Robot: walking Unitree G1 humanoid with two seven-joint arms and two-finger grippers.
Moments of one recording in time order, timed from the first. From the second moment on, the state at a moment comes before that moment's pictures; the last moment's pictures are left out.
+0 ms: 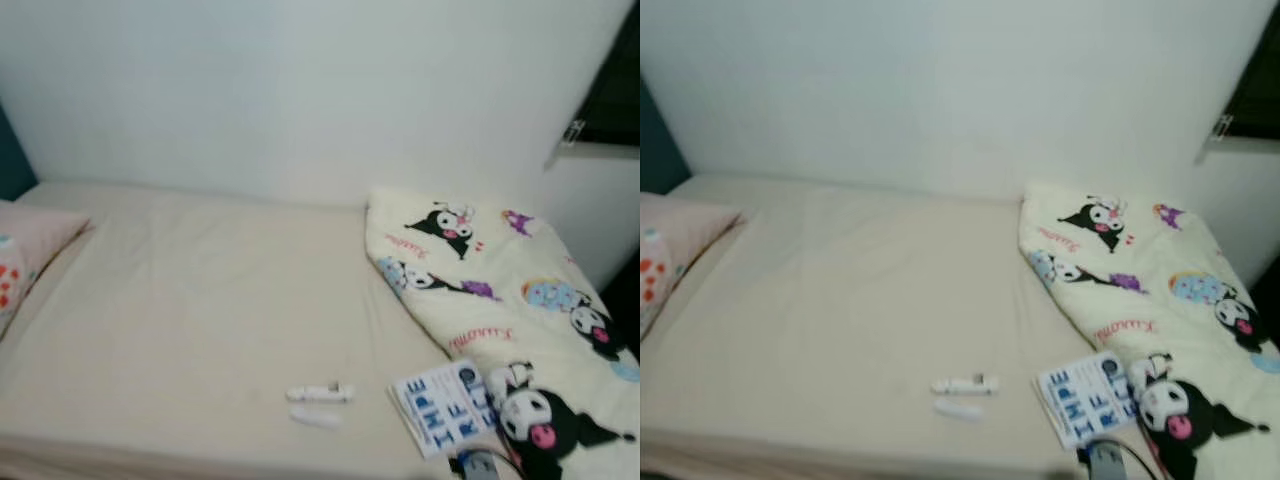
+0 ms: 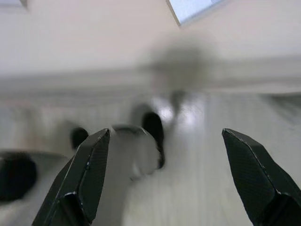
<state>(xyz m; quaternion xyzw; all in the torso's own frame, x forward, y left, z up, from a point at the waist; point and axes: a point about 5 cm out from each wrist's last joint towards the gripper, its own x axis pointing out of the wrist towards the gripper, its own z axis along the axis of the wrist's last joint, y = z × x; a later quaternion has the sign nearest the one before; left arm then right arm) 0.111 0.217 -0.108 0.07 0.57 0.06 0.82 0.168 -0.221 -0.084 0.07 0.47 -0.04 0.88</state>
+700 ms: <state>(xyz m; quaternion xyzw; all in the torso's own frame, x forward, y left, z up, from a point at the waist) 0.139 0.272 -0.083 0.05 0.49 0.25 0.83 0.332 -0.196 0.049 0.03 0.18 0.13 0.98</state>
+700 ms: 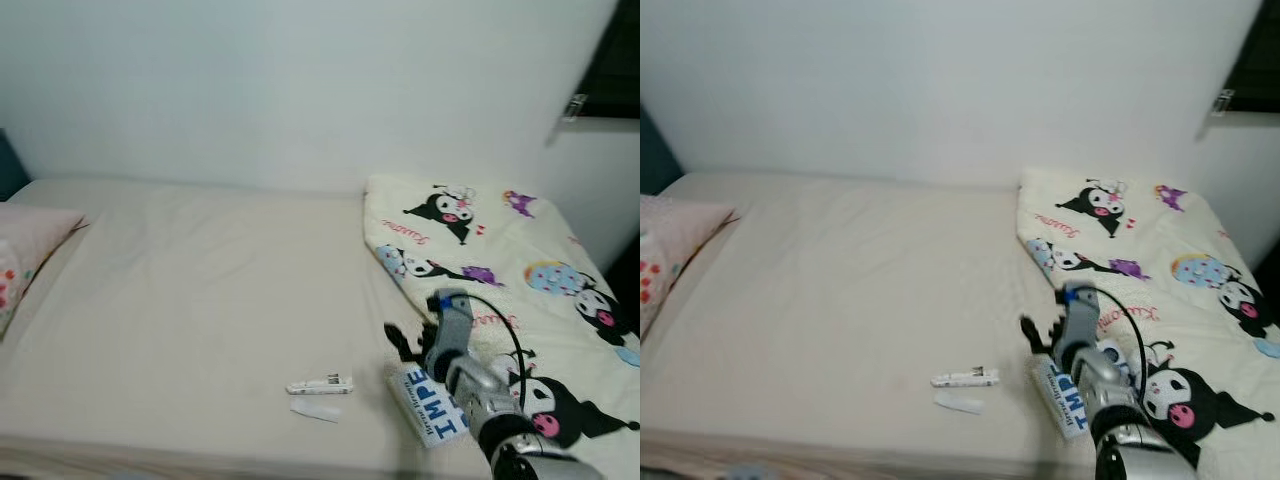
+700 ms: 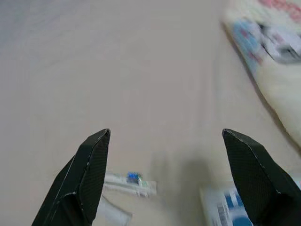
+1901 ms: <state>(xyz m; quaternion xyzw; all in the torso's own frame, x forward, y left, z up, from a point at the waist) 0.303 0.146 0.053 -0.13 0.06 -0.25 0.96 0.319 -0.271 0.054 0.03 0.18 -0.07 0.98</state>
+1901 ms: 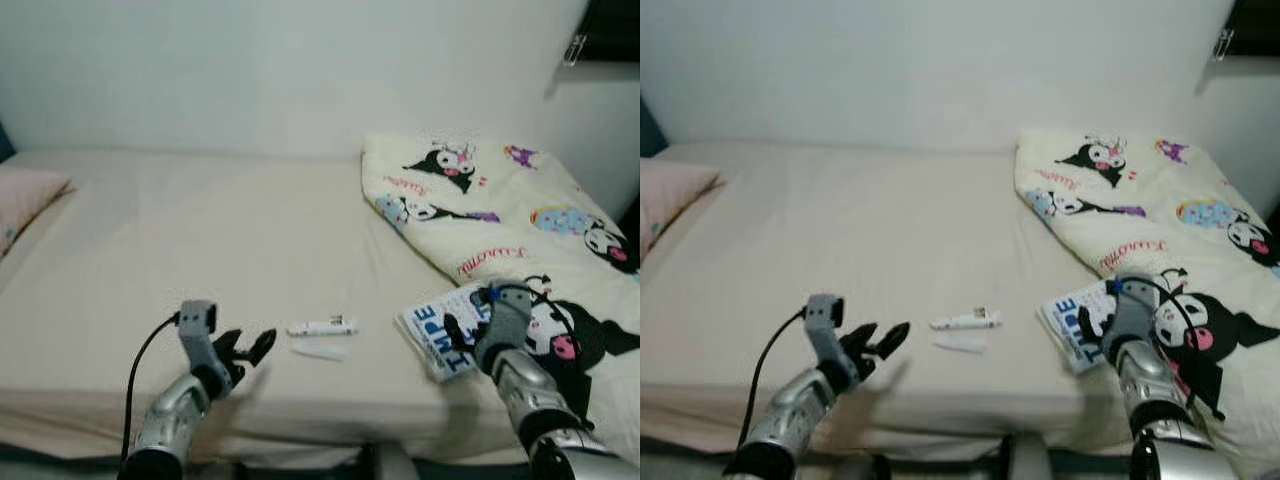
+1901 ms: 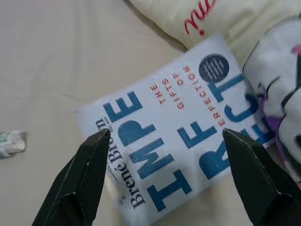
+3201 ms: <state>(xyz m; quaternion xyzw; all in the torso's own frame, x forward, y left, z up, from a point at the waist) 0.290 0.061 0.066 0.41 -0.06 -0.44 0.79 0.301 -0.288 0.051 0.44 0.00 -0.12 0.89</state>
